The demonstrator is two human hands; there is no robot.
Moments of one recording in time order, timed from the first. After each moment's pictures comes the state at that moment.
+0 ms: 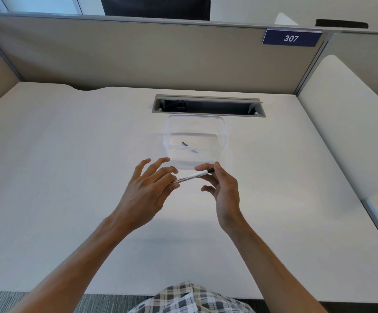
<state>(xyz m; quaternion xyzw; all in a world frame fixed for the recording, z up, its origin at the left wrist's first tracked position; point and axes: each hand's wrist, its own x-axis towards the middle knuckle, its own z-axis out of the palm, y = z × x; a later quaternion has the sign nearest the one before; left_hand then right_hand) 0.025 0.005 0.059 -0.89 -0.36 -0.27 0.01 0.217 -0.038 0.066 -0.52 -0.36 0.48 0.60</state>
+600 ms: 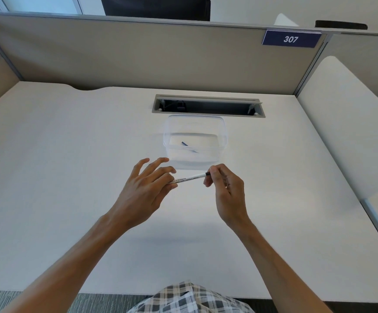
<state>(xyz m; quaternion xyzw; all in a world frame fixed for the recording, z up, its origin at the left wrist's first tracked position) 0.019 0.007 0.062 -0.90 -0.35 -0.25 0.01 0.230 -0.044 0.061 -0.59 -0.51 0.32 0.54</state>
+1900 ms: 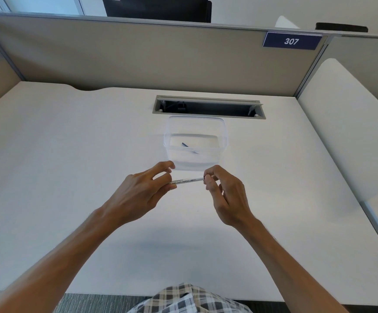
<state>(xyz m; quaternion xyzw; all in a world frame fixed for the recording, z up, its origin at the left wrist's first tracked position) 0.011 0.007 0.079 -0.91 -0.34 -0.22 -0.06 0.244 -0.044 0.061 -0.58 -0.67 0.19 0.42</state>
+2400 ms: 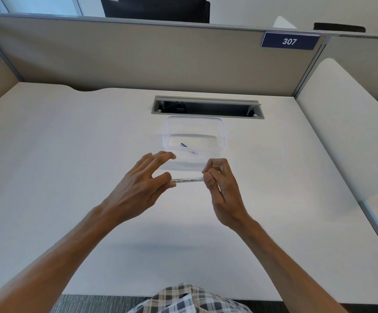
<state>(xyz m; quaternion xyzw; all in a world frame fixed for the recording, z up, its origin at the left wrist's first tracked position) 0.016 0.011 0.085 -0.93 -0.30 -0.23 -0.01 0.238 -0.040 0.057 -0.54 -0.66 0.23 0.47</state>
